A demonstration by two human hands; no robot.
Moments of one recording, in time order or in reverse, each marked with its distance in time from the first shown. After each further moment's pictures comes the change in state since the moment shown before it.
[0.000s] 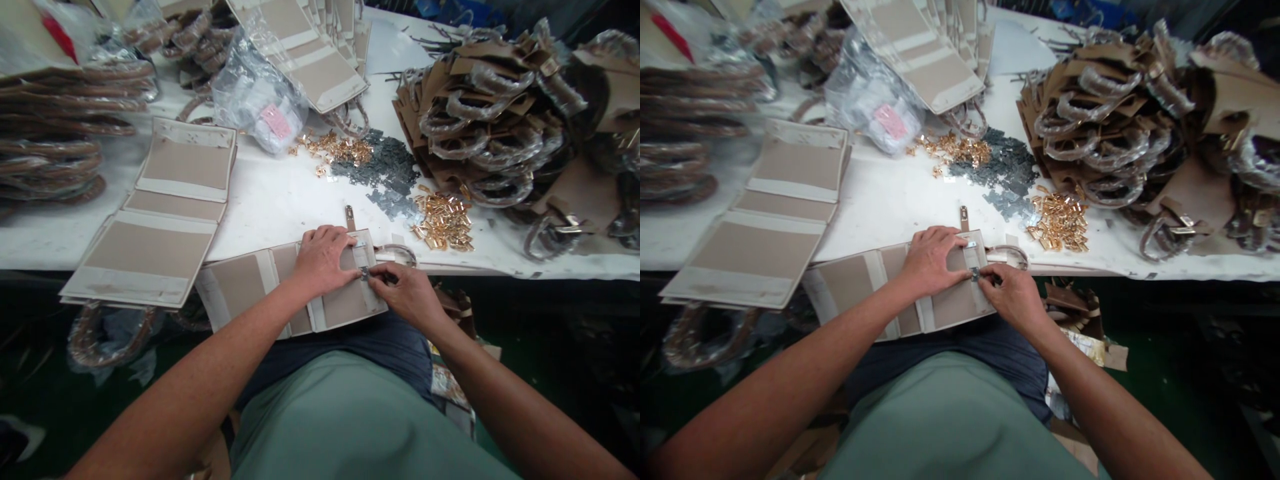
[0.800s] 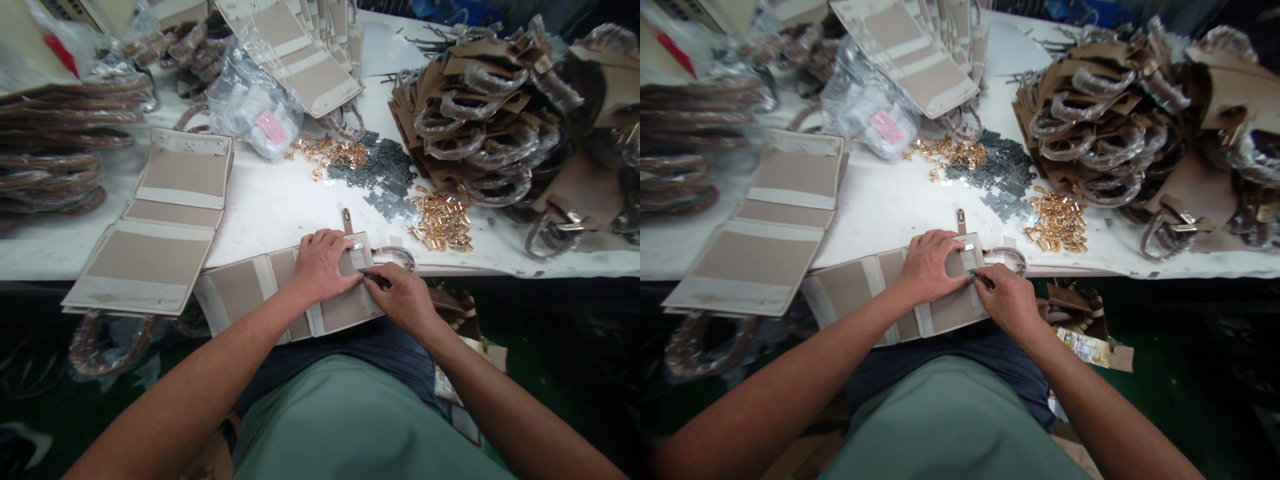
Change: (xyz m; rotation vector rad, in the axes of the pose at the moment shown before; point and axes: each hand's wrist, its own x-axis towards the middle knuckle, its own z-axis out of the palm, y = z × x) left_hand 0.000 0.005 0.001 -0.011 0.028 -0.011; right_hand -0.002 0.008 0.012 -0.152 0.088 -0.155
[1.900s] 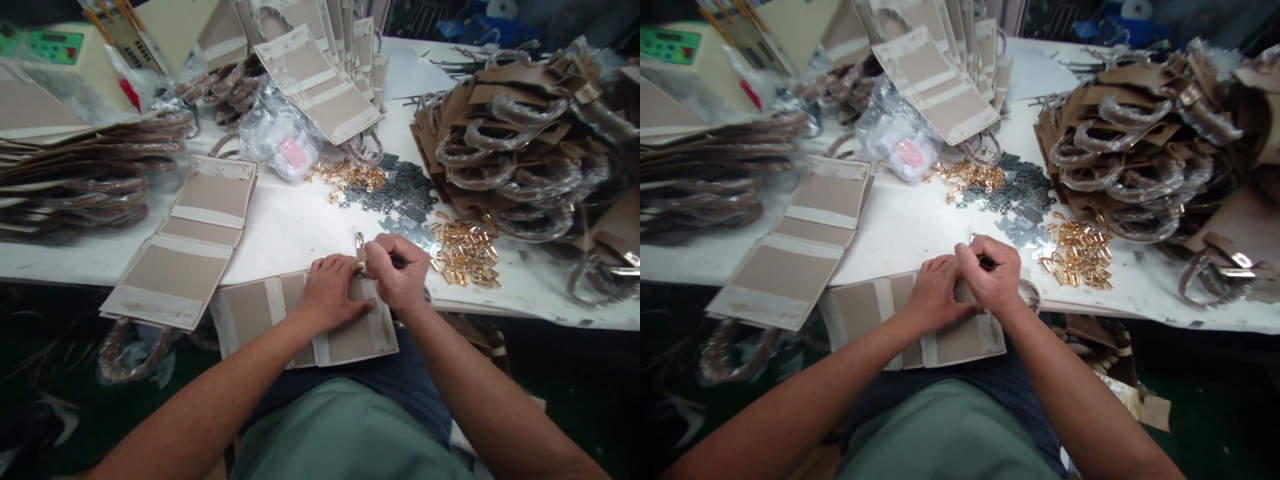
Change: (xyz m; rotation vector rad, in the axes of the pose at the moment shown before) left_hand 0.004 -0.003 -0.004 -0.052 -0.042 -0.086; right_hand 0.107 -0.062 -0.010 0.846 0.363 -0.205
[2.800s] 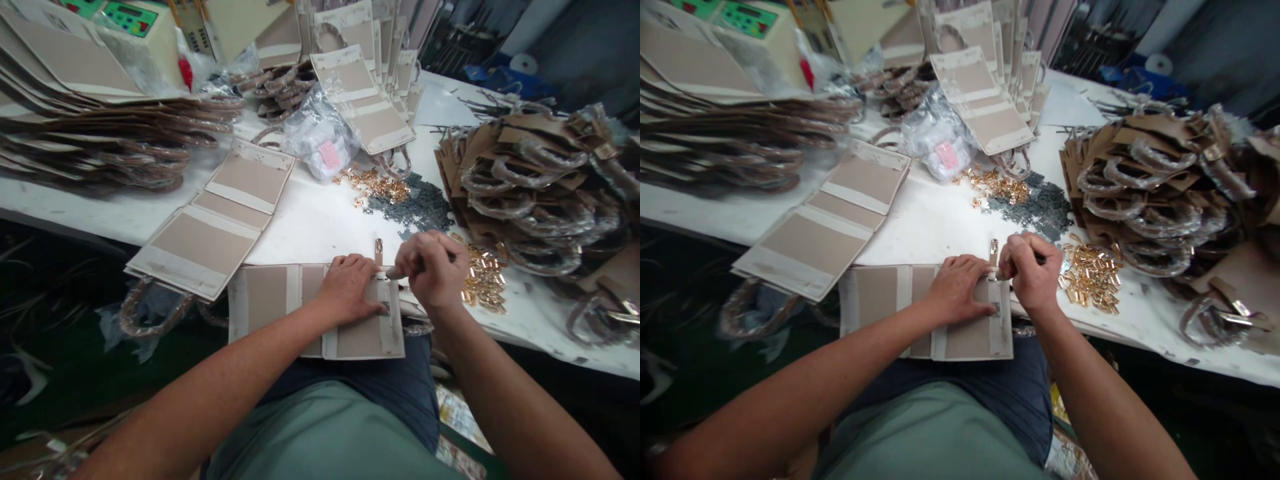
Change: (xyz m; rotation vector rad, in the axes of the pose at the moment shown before) left_hand -0.008 0.000 -0.002 -0.032 0.012 0.009; right_hand 0.010 -0.019 0.002 0.161 -0.074 0.059
